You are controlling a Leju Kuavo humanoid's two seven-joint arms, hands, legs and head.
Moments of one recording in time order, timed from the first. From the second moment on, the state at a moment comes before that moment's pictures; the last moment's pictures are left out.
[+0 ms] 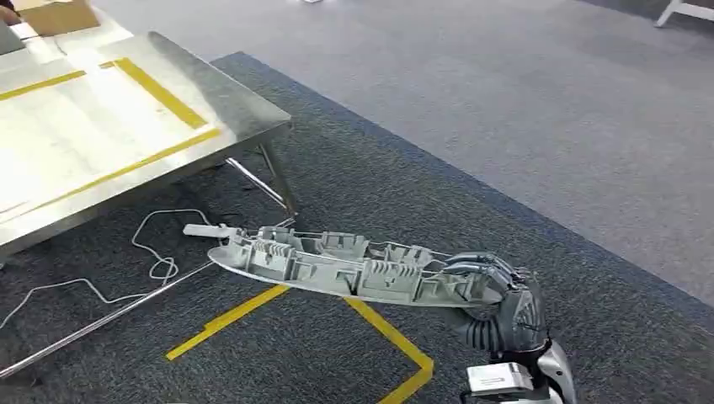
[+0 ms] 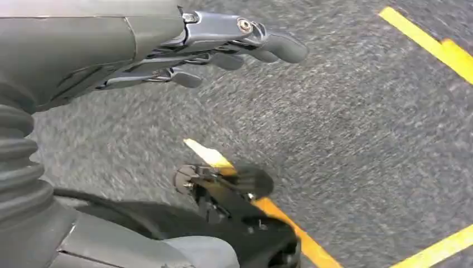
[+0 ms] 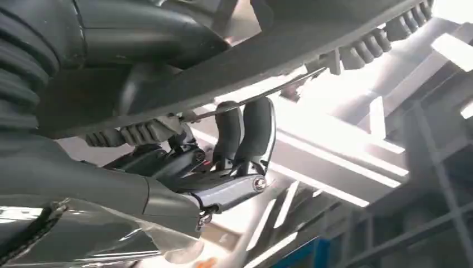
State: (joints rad) left arm 0.00 -0.13 0.44 -0.20 -0.13 0.23 -0.56; right arm 0.14 -0.01 0.32 -1.75 0.50 -0.35 -0.67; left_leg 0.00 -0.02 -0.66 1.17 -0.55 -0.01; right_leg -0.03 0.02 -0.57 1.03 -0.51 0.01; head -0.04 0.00
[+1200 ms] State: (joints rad) left arm 0.00 -0.13 0.44 -0.20 -0.17 0.23 -0.56; right arm 0.08 -0.01 0.42 -1.76 0.50 -0.51 -0.69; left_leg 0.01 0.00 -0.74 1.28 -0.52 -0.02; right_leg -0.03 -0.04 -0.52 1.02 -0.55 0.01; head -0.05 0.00
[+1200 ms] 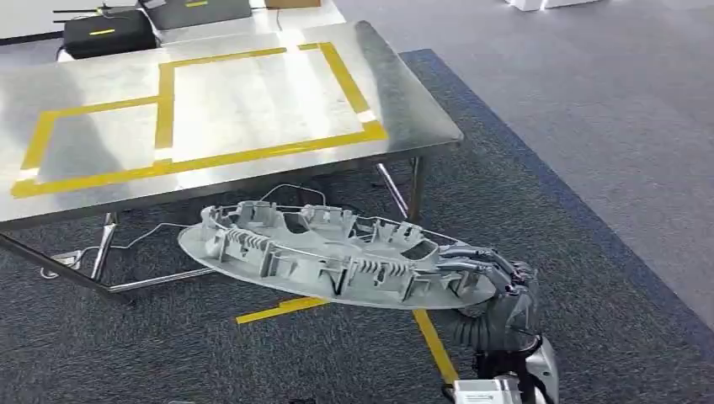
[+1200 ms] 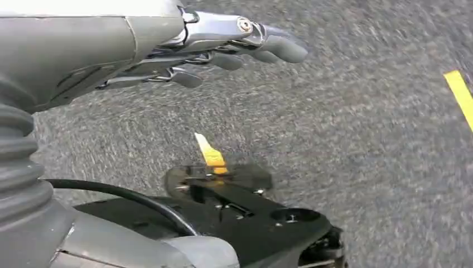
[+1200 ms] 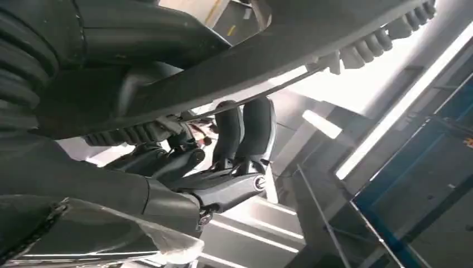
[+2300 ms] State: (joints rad) left arm 0.01 -0.15 0.46 -0.20 -0.19 0.23 -0.56; right arm 0.05 0.03 0.36 -1.79 0.41 -0.59 -0.69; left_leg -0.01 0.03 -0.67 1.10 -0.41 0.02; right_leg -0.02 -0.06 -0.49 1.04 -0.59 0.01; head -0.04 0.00
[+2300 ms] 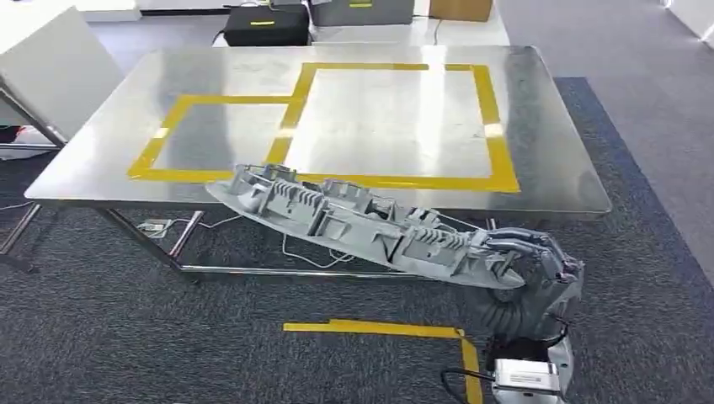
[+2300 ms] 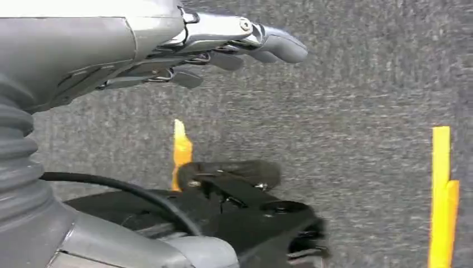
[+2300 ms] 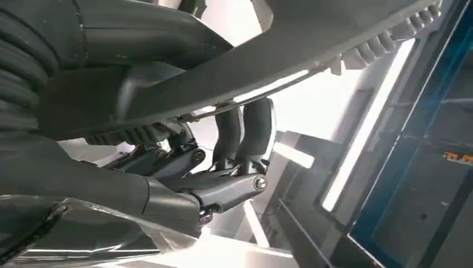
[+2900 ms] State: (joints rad) left arm 0.01 -0.16 0.47 -0.20 -0.22 0.23 -0.56; right arm 0.03 0.04 0.26 -1.77 0.32 -0.65 -0.69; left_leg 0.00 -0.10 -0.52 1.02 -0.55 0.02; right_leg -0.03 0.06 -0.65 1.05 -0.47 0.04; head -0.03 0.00
